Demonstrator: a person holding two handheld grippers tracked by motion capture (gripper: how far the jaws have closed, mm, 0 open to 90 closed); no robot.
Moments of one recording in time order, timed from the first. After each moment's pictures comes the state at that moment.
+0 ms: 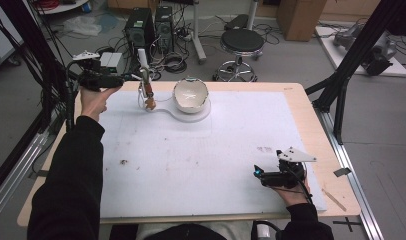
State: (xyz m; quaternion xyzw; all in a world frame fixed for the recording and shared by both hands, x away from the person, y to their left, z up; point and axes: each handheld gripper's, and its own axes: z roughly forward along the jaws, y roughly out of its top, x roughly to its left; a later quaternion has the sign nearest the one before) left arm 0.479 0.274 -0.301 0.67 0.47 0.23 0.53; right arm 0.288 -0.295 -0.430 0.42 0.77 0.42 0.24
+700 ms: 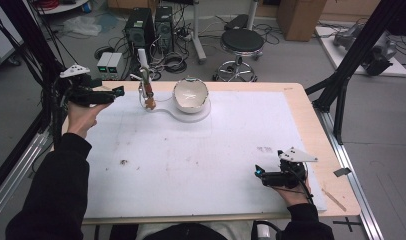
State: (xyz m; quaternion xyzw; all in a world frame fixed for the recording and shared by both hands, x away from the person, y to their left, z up) left arm 0.428 0.285 -0.309 0.68 0.44 0.25 0.53; right arm 0.288 -0.298 -0.430 0.42 0.77 0.42 0.24
